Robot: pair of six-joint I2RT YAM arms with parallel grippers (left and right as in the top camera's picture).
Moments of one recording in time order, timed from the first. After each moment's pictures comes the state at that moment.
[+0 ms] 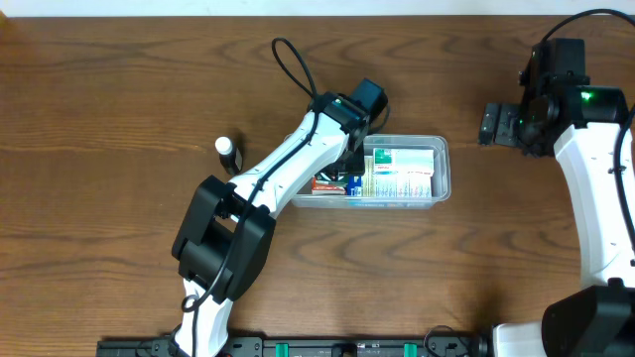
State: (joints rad) left arm -0.65 2.07 1.69 -1.10 -0.10 -0.67; right arm -0.04 1.60 1.49 -1.11 0.13 0.18
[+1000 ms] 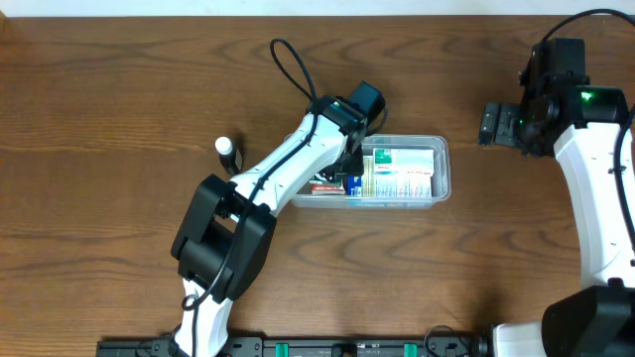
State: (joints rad) left arm -0.64 2.07 1.66 -1.07 -0.14 -0.67; right arm -0.04 1.60 1.49 -1.11 0.13 0.18
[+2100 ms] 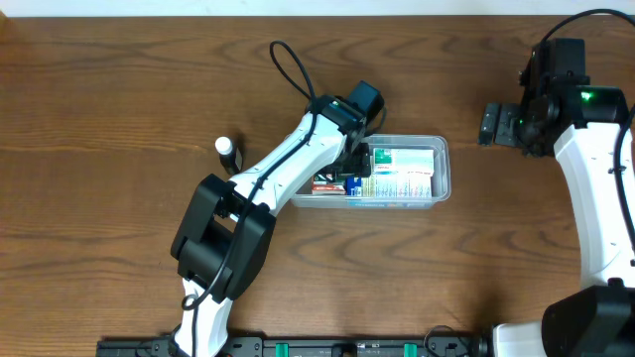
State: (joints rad) left arm -0.64 2.07 1.66 -1.07 -0.09 -0.66; right arm -0.04 1.60 1.49 -1.11 0.13 0.18
